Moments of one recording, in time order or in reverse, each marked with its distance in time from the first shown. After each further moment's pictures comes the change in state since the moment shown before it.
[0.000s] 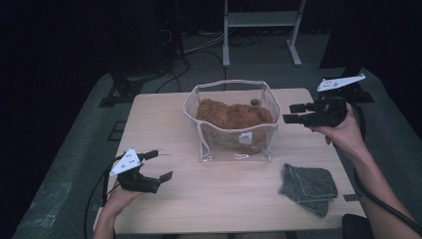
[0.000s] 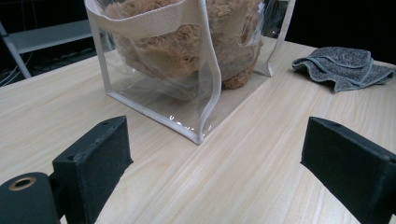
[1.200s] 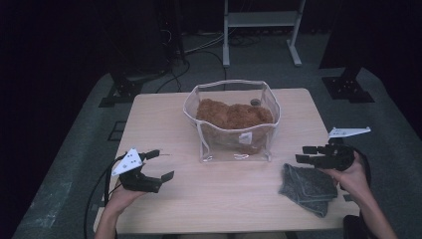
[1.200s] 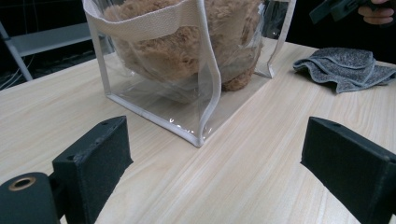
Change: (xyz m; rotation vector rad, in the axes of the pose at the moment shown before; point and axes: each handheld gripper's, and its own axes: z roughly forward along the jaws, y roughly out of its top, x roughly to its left) left arm -0.002 0.000 0.004 0.000 0.003 0.009; right arm -0.016 -0.139 0.006 0.034 -0.029 0.179
